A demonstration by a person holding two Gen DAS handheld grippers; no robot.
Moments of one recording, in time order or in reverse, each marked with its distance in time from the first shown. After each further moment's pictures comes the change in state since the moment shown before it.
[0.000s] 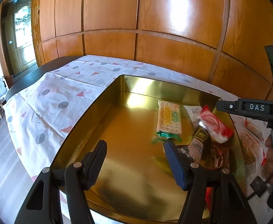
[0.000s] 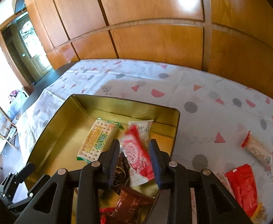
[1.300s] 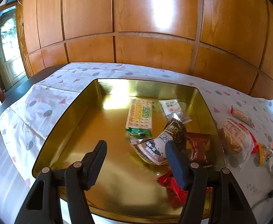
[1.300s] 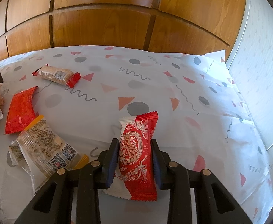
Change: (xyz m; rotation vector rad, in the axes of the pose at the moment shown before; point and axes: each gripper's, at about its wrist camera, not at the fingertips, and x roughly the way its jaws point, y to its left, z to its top) left arm -0.011 -0.047 -0.007 0.112 -0.004 -0.048; right arm -0.109 -0.249 -0.181 0.185 -0.033 -0.668
